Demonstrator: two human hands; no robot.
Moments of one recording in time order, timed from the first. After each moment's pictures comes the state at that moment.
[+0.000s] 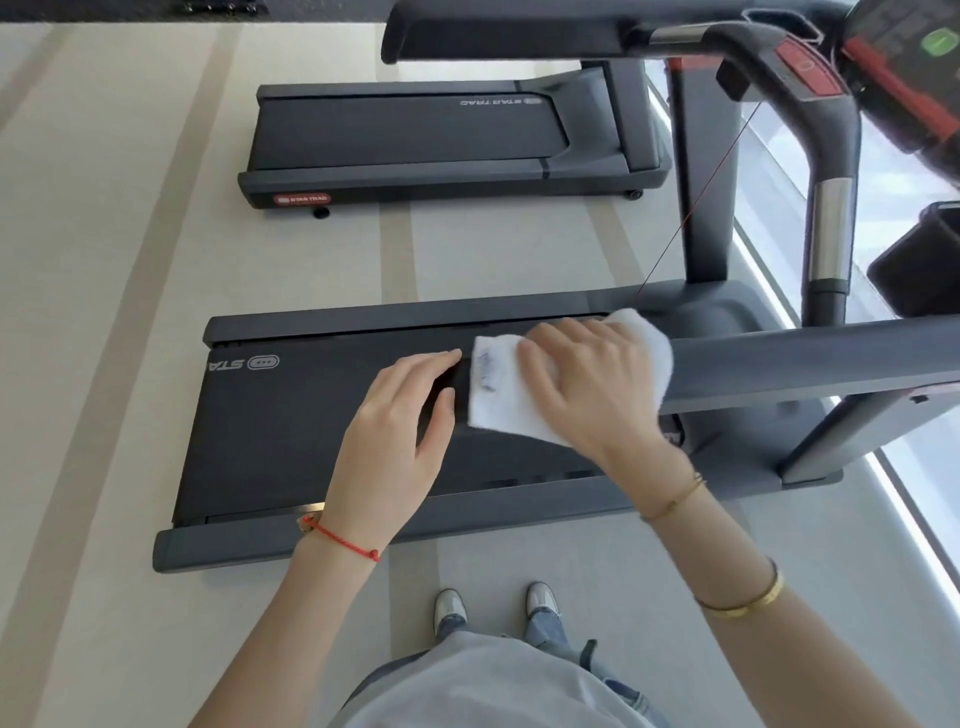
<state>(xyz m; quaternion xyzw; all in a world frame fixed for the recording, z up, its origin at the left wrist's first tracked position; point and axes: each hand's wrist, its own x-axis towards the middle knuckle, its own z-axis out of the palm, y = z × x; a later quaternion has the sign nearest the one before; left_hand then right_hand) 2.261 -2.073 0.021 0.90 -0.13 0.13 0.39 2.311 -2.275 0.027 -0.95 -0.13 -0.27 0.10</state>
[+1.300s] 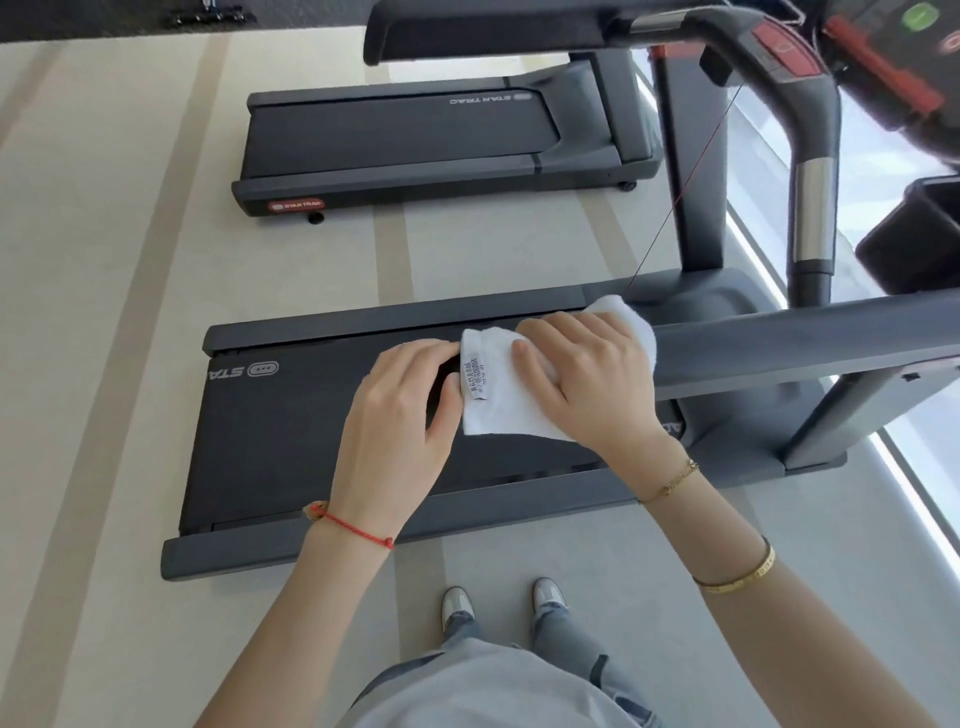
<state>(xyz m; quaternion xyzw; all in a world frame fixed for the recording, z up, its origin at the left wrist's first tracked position) 2.263 -2.090 0.032 0.92 -0.13 0.15 0.34 2.307 -2.289 0.021 -0.92 -0.18 -0.33 0.12</state>
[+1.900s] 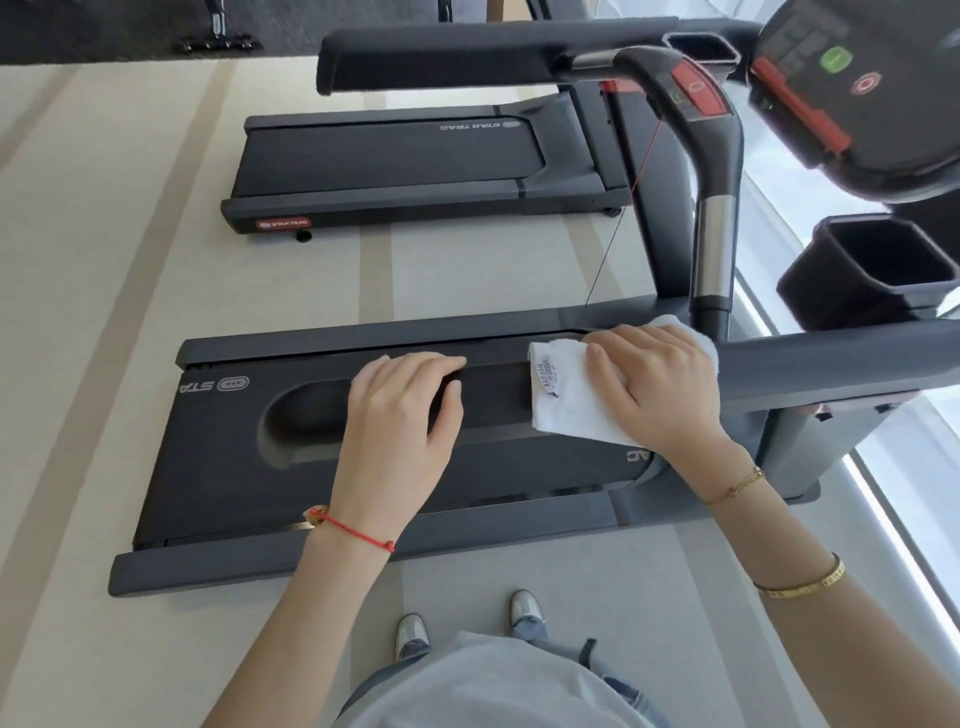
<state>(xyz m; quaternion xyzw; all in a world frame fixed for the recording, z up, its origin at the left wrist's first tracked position) 2.276 -2.206 0.034 0.93 -0.14 0.20 0.28 2.323 -2.466 0.021 -0.92 -0.17 -0.33 0.10</state>
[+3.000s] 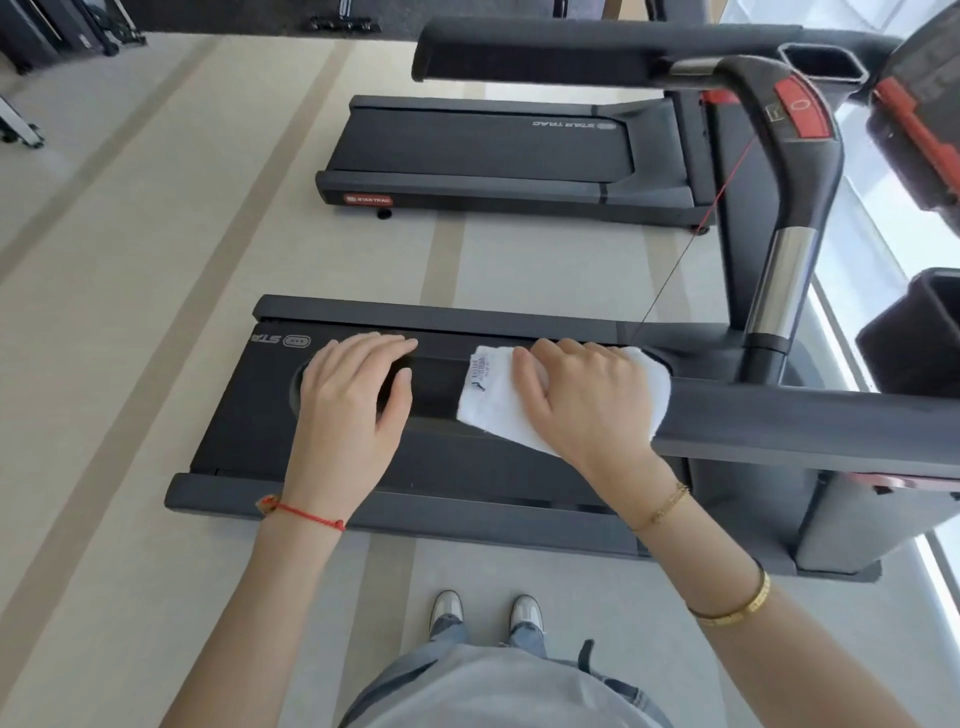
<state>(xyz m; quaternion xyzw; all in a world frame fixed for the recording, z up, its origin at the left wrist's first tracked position) 2.262 -2.176 0.029 0.95 -0.03 0.23 0.23 2.332 -2.391 0.019 -0.92 -0.17 -0.33 0.10</state>
